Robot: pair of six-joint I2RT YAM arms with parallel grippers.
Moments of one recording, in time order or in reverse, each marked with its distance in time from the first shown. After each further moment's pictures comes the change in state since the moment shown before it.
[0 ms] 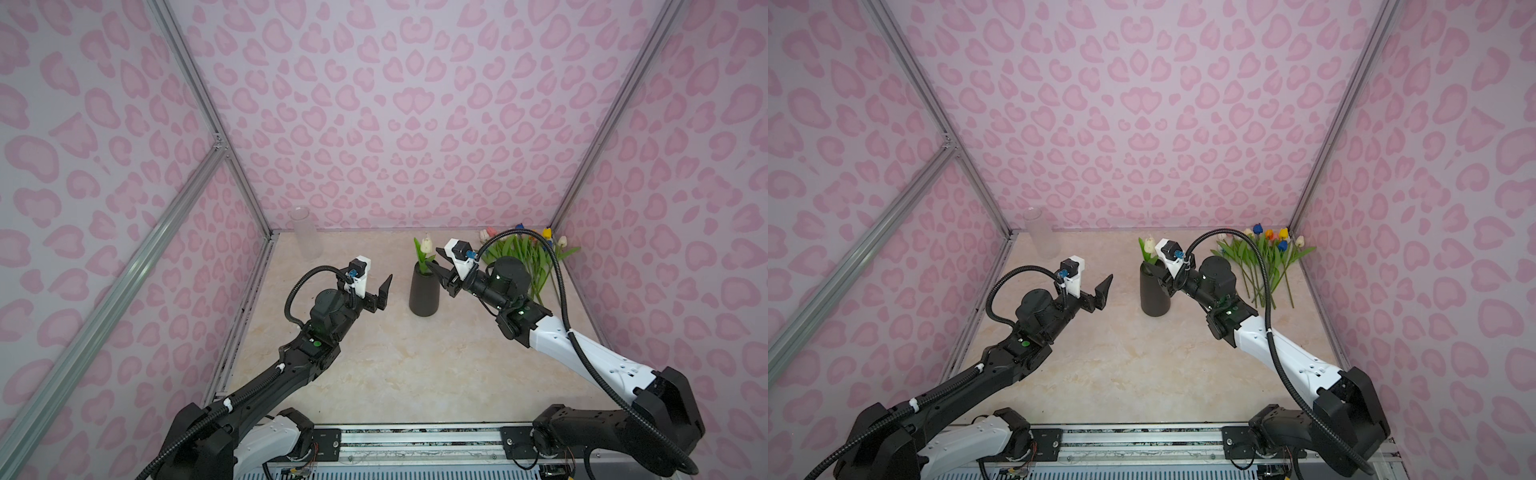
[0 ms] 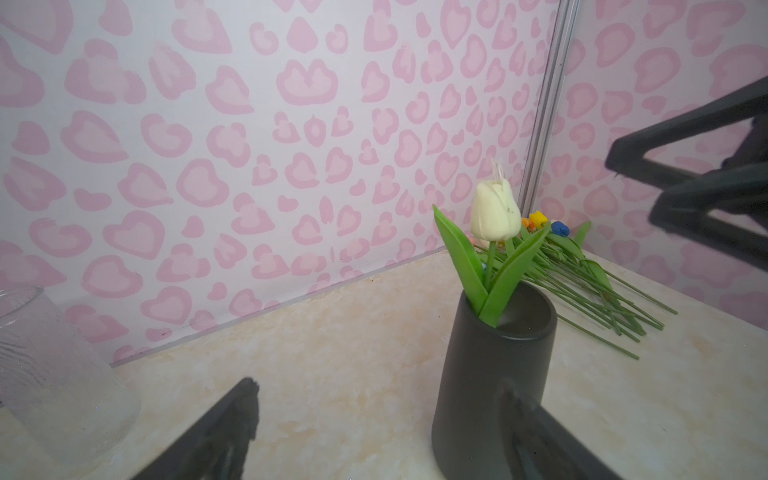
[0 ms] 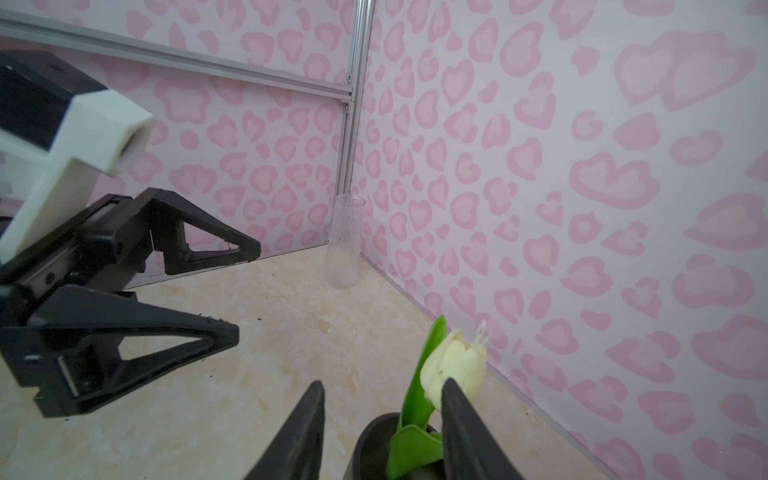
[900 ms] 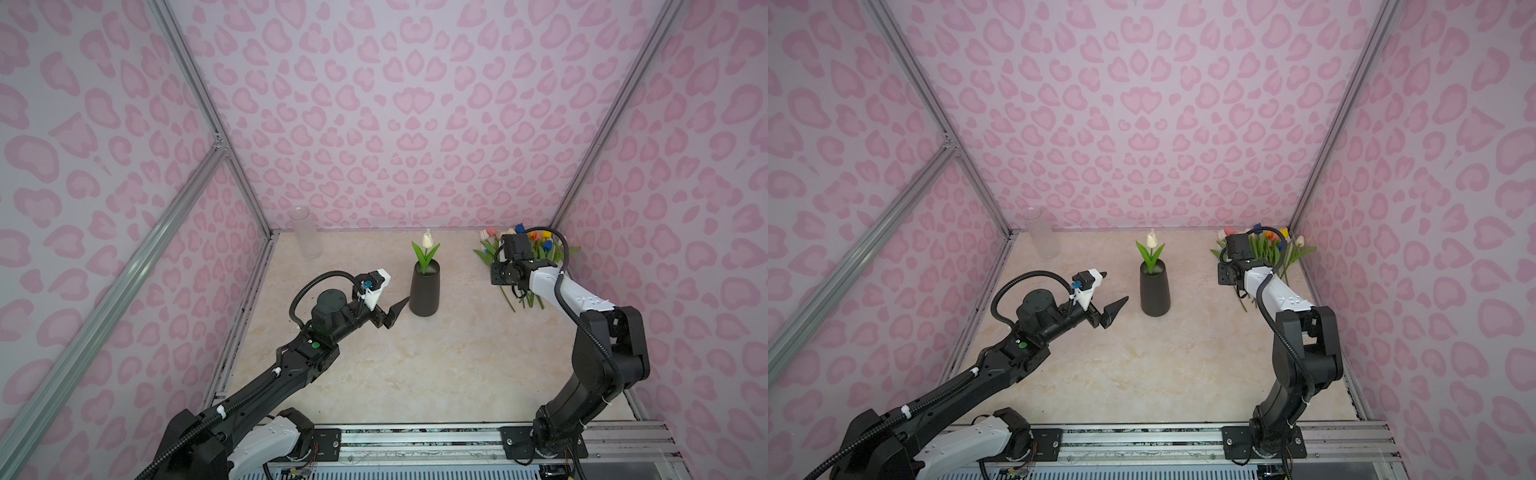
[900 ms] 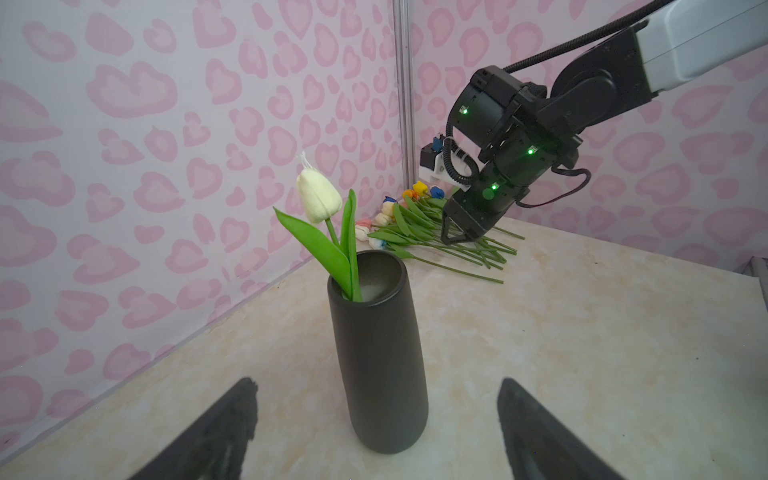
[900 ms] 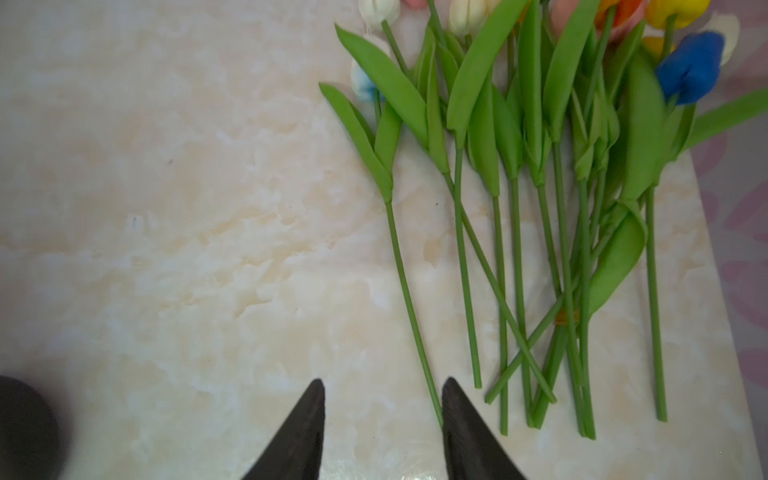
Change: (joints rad) left arm -0.022 -0.046 0.003 -0.118 0.325 0.106; right arm -0.425 0.505 0.364 -0.872 0.456 0.307
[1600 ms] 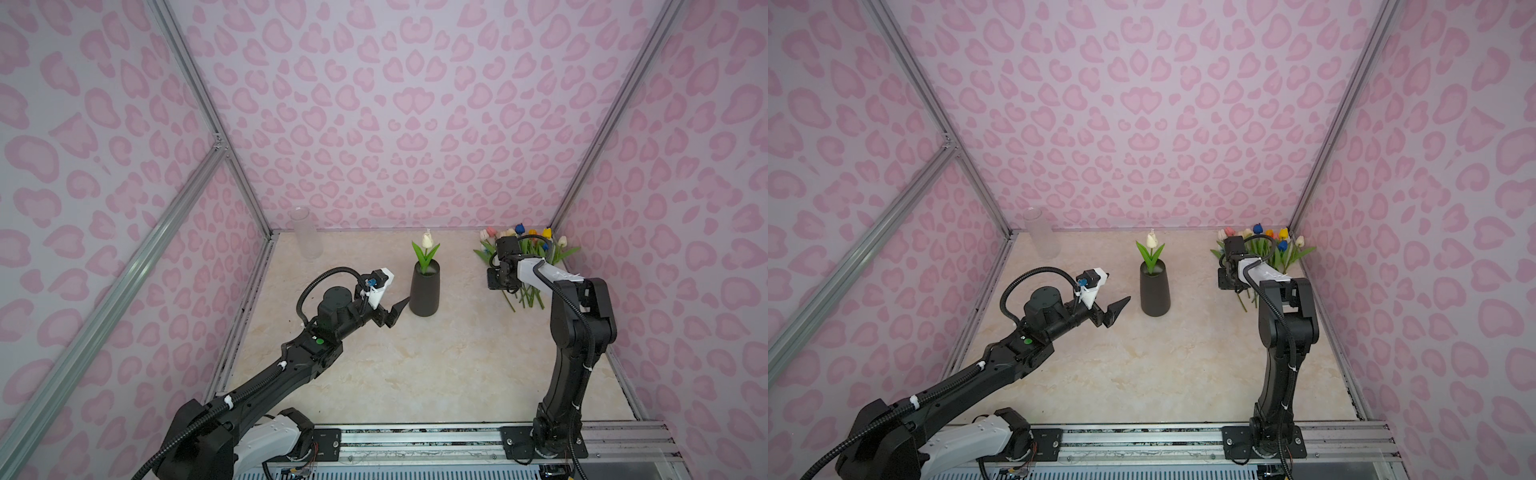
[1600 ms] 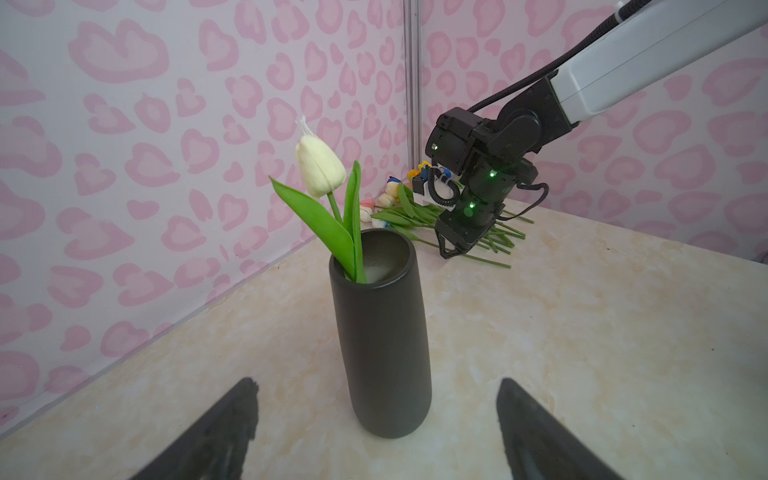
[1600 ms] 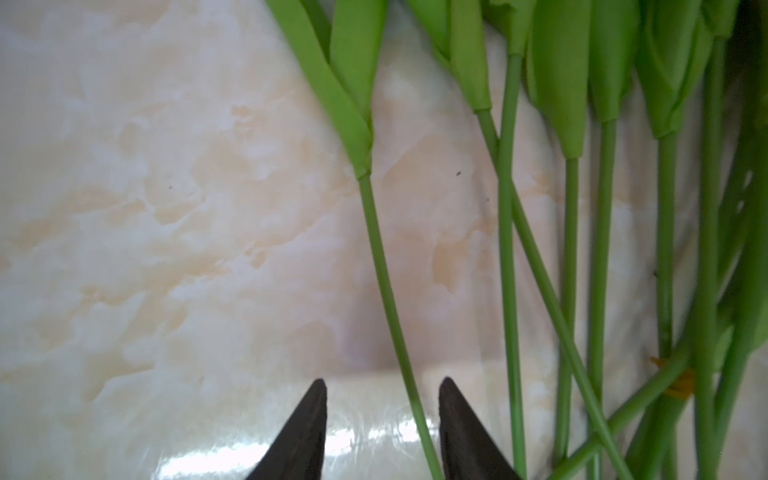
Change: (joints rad) left arm -0.008 0.062 0.023 -0.018 -0.019 -0.001; right arm -0.055 0.281 0.172 -0.042 -0.029 0.000
